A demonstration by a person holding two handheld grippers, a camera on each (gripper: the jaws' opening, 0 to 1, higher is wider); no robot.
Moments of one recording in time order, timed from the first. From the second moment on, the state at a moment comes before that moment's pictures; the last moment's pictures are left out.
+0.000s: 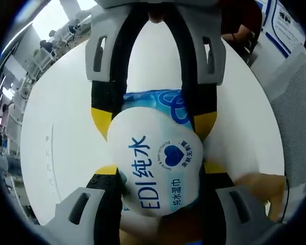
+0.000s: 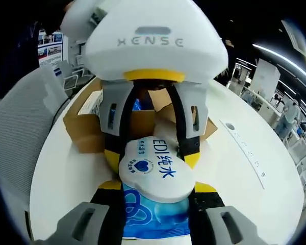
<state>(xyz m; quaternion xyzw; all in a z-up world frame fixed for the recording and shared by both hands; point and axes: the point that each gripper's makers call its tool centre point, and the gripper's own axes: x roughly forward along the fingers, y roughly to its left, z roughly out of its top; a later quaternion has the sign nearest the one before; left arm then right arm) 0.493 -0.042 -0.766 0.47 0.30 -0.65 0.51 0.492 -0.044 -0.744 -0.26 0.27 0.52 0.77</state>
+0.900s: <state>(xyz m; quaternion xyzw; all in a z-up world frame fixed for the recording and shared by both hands) 0.493 -0.051 -0.746 0.44 0.31 -0.64 0.55 0.483 -0.078 -0.742 -0.28 0.28 0.50 0.77</state>
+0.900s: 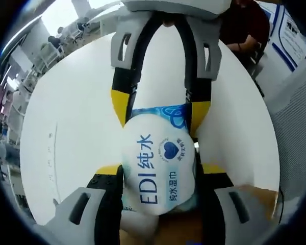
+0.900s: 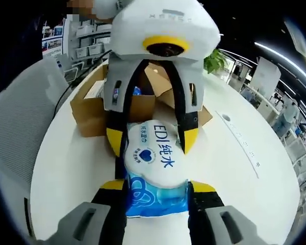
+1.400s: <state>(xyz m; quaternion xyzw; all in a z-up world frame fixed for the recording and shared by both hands) 0.482 -0.034 -0.723 0.43 0.30 -0.63 0.57 0.470 -0.076 -0.715 -0.25 0.29 0.48 0.79</state>
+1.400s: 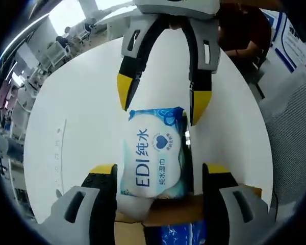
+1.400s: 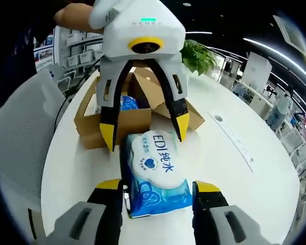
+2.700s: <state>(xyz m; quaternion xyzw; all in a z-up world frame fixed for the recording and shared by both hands) 0.461 0.017 -0.663 0.31 0.29 -0.59 0.68 0.439 -0.061 -0.675 -0.23 0.28 0.47 0.80</state>
